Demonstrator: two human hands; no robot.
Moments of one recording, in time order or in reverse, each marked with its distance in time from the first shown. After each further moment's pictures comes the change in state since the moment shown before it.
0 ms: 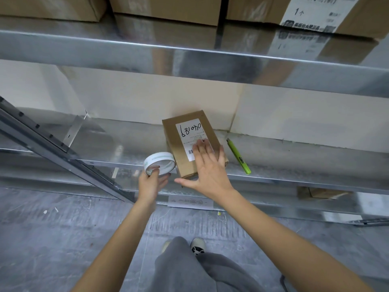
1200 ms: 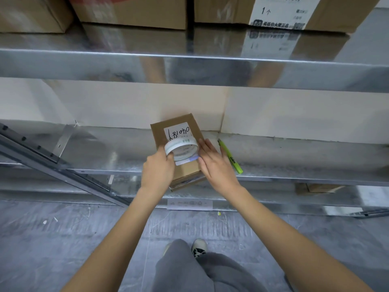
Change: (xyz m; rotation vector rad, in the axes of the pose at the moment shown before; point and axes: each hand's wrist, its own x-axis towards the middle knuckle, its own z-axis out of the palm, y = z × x) left_hand -0.026 0.058 0.059 1.127 0.002 0.534; right_hand -0.003 0.055 0.007 0.265 0.090 0.022
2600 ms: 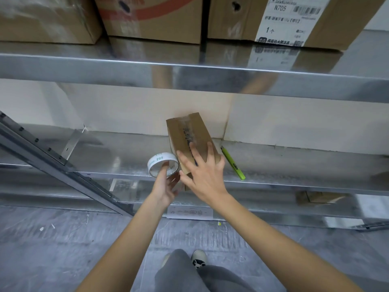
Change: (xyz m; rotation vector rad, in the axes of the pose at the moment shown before) left_hand -0.004 -0.036 0.038 -1.366 -0.333 -0.701; right_hand 0.001 -0.064 -0.013 -0.306 0.016 0.028
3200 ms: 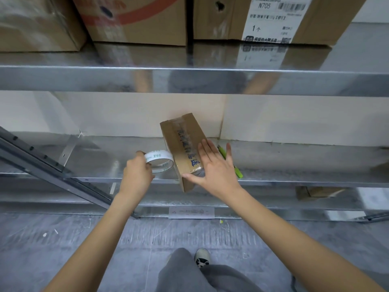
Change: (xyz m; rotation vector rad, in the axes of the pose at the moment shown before) left_hand -0.024 0.063 -0.022 1.264 0.349 0.652; right_hand -0.001 0.036 -0.020 0.025 -0.151 0.051
